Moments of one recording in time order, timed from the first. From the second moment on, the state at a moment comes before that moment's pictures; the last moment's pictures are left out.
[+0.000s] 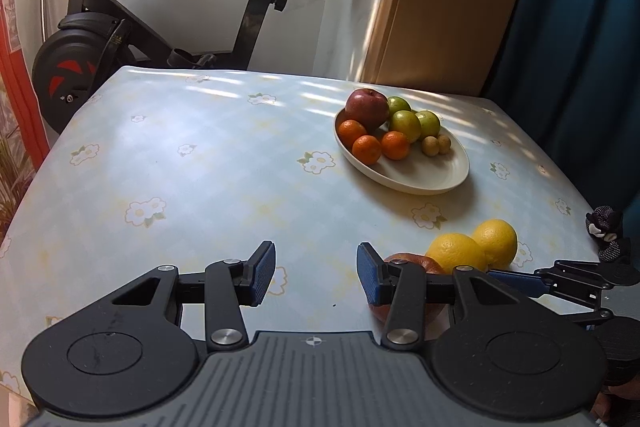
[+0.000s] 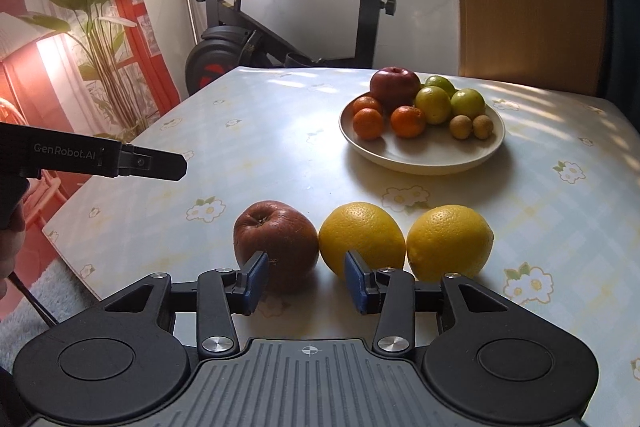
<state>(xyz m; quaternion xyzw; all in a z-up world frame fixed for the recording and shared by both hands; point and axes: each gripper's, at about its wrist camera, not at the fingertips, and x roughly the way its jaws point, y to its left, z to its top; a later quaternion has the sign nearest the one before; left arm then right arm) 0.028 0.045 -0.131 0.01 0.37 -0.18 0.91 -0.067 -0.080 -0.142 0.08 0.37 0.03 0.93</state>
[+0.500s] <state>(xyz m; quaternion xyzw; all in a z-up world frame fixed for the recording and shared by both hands) 0.043 0.040 -0.146 -0.03 0.39 -0.22 0.89 -0.054 -0.073 -0.170 0.08 0.41 0.05 0.91</state>
